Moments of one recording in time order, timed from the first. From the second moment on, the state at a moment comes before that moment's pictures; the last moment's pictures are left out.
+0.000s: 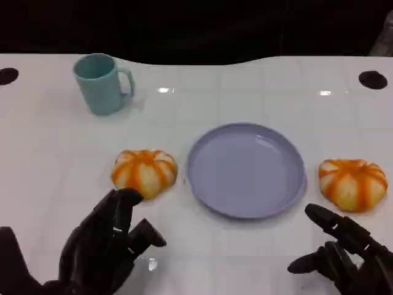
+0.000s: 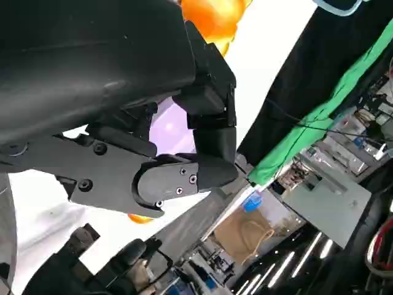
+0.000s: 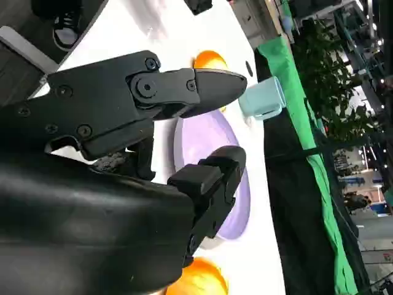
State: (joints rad) left arm 0.14 -0.11 0.16 -0.13 -0.68 0.42 -0.25; right arm 0.25 0.03 -0.07 0.11 0.37 -0.16 0.44
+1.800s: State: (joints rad) left arm -0.15 0.31 -0.11 0.09 0.58 -0.30 -0.05; right arm 0.24 0.04 -0.07 0.12 0.35 -0.17 0.43
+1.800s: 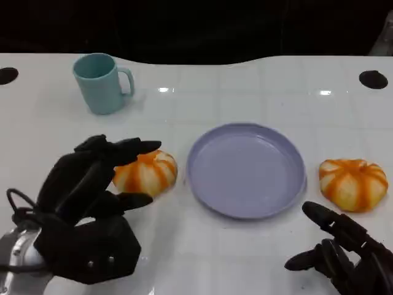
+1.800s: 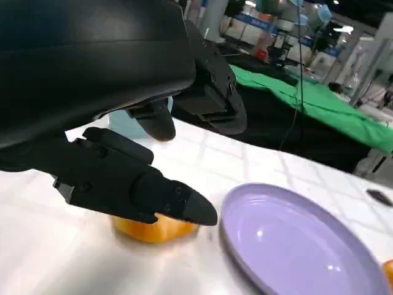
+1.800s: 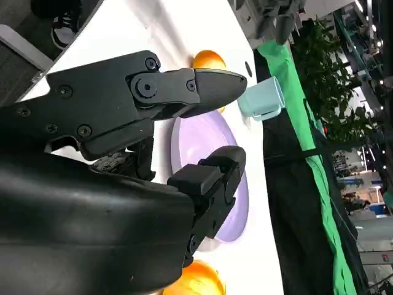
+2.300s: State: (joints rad) left arm -0.26 0.40 -0.27 0.04 0.78 -0.09 -0.22; right arm 0.24 0.05 -0.07 0.12 0.35 -0.17 0.43
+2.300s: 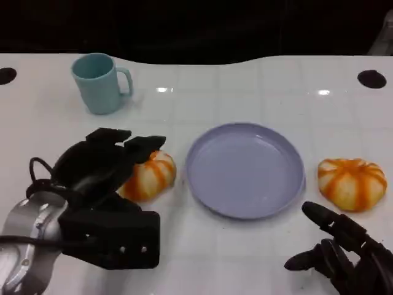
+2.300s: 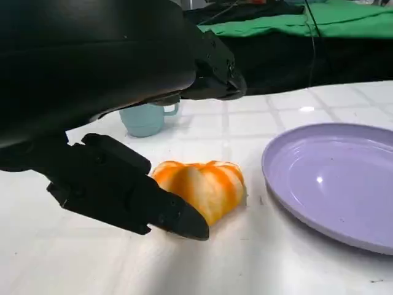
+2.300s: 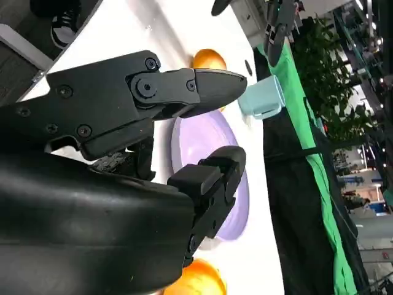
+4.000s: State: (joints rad) left arm -0.89 0.09 -0.51 1.28 0.69 -0.04 0.16; right arm 0.25 0.04 -0.07 0.10 0.34 -0.18 0.43
